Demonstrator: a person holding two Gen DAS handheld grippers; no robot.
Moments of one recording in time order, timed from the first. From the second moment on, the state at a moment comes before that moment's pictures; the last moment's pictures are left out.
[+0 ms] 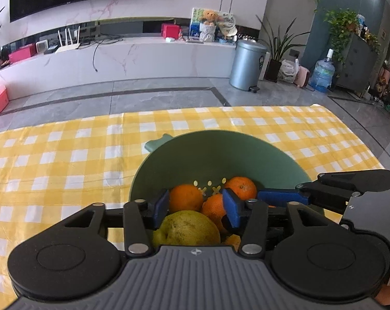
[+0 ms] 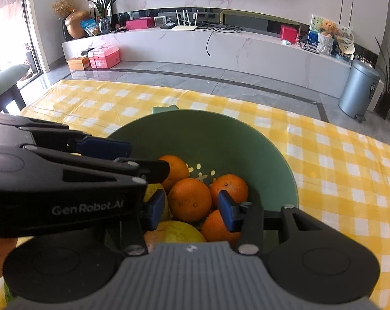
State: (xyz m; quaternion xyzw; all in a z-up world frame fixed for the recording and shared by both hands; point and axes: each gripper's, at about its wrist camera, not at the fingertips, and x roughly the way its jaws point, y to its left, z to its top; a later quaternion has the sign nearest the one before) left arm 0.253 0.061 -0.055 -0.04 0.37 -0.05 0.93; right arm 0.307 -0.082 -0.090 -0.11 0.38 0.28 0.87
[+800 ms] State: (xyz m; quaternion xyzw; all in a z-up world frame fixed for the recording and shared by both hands) left arm 0.168 0.065 -0.006 -0.03 0.33 -0.03 0.94; right arm 0.257 -0.123 -0.048 -0.03 0.36 0.22 0.91
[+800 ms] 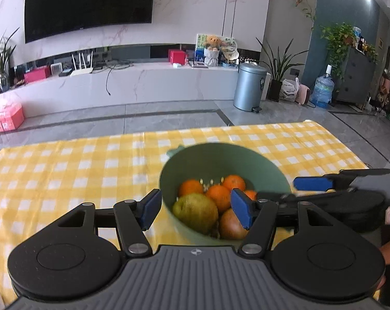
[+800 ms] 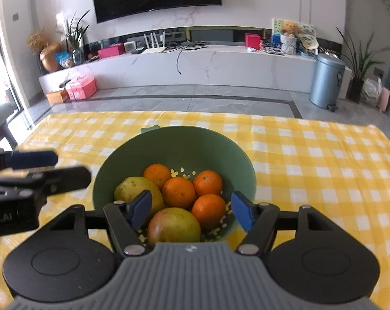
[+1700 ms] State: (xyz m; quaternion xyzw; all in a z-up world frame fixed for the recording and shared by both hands) left arm 0.131 0.051 -0.070 0.03 0.43 -0.14 0.89; right arm 0.193 -0.146 -0.100 0.09 0.50 0.24 0.83
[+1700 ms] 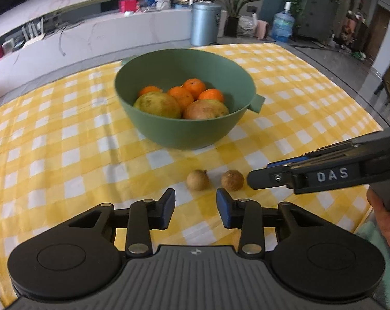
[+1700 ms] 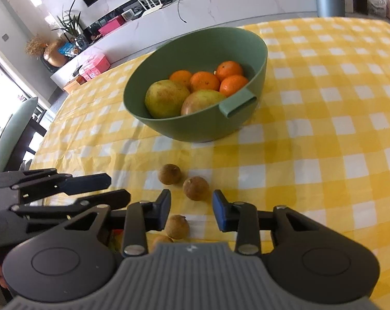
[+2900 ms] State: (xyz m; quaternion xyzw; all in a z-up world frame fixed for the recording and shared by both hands) left arm 0.168 0.034 -0.112 0.07 0.45 -0.13 0.88; right arm 0.227 -0.136 -0.134 0.13 0.54 0.25 0.80
